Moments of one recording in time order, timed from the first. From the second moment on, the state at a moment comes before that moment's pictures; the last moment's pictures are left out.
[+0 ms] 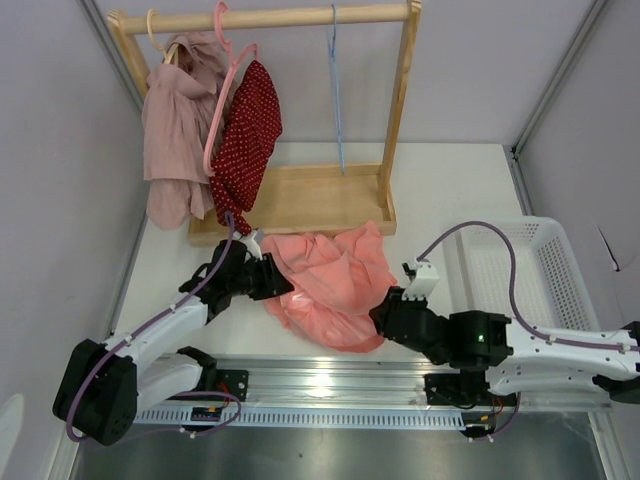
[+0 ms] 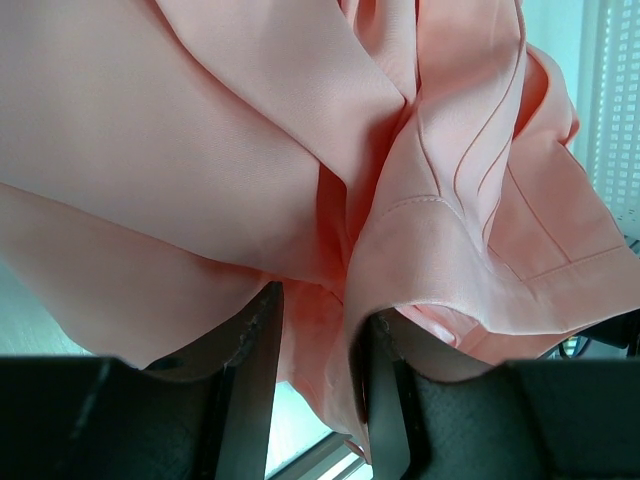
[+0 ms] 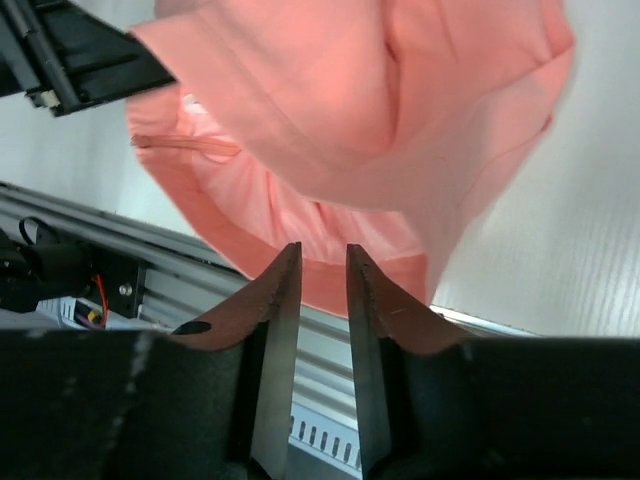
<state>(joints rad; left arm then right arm) -0.42 1.05 0.46 -0.14 0.34 -0.63 1.43 0.83 0.78 -0.73 0.73 1.15</state>
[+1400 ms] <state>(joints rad) -0.48 1.06 0.49 -0.14 0.35 -0.60 0.91 1.13 0.71 -0.33 0.22 0.68</state>
